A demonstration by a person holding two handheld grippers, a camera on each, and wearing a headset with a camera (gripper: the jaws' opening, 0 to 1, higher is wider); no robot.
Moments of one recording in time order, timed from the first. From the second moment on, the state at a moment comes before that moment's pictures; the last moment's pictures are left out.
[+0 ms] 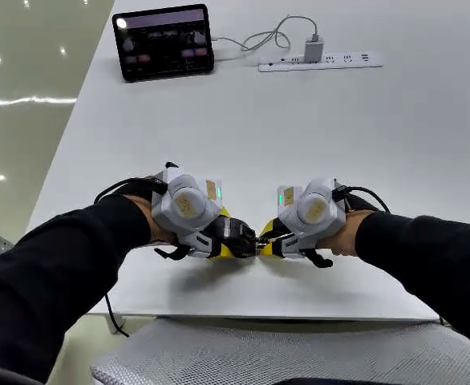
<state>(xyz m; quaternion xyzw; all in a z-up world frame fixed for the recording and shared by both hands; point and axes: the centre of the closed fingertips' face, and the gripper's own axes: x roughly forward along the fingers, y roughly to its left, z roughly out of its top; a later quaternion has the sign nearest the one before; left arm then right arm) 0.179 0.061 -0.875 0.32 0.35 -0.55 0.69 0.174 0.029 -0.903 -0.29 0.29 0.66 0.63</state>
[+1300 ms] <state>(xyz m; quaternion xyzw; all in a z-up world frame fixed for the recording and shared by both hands) 0.180 0.060 -0.876 0.31 0.36 -0.55 0.68 0.176 0.006 -0.906 -0.29 0.31 0.65 0.63</state>
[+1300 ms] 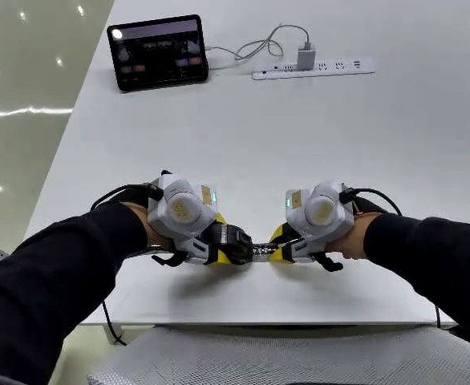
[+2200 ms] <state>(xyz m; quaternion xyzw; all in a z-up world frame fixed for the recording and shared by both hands) 0.180 0.059 -0.876 0.31 0.36 -0.55 0.69 0.178 -0.008 -0.906 -0.29 0.31 0.65 0.63</state>
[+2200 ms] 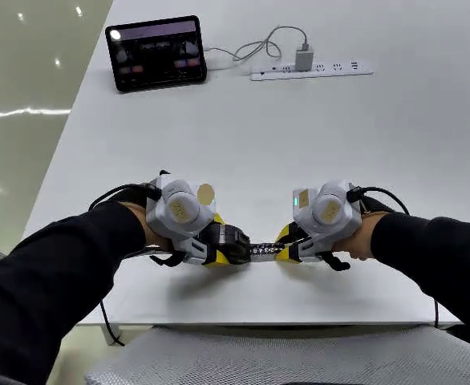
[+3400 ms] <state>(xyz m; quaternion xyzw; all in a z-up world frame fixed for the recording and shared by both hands) 0.180 0.059 -0.876 0.31 0.36 -0.55 0.69 0.178 -0.024 -0.906 -0.29 0.32 0.64 0.64</state>
